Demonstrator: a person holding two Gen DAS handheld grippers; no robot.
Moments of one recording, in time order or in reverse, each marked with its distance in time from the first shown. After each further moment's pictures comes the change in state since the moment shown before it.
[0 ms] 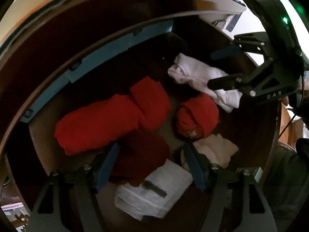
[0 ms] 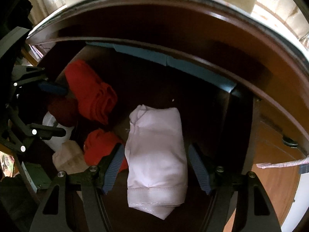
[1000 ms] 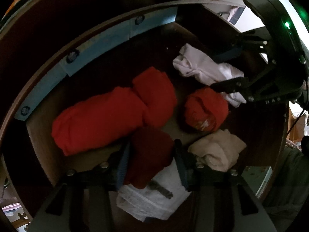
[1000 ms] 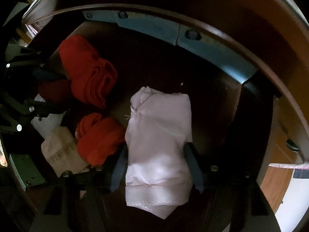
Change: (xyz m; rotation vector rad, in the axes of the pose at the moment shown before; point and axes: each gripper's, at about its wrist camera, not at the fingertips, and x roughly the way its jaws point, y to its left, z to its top) left arm 0.028 0.001 0.015 0.004 0.056 0.018; right arm 0.040 0.018 0.012 -0.067 0.148 -0.021
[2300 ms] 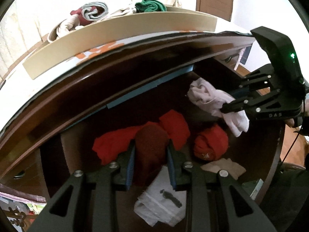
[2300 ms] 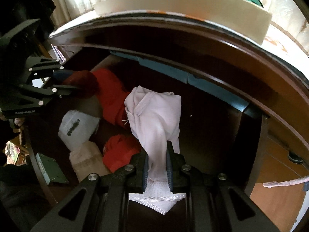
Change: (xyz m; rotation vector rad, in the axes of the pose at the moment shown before) left arm -0.062 0.009 -0.028 -0.086 -0.356 0.153; right arm -0.035 -0.003 -0.018 -0.034 -0.305 0.115
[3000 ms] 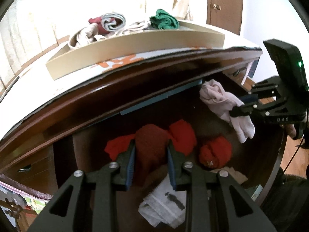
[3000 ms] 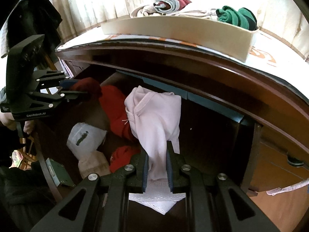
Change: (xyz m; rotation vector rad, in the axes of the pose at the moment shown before) left arm -0.036 0.015 -0.015 -0.070 -0.099 0.059; right arm -0.049 -0.011 -0.016 0.004 -0.128 0.027
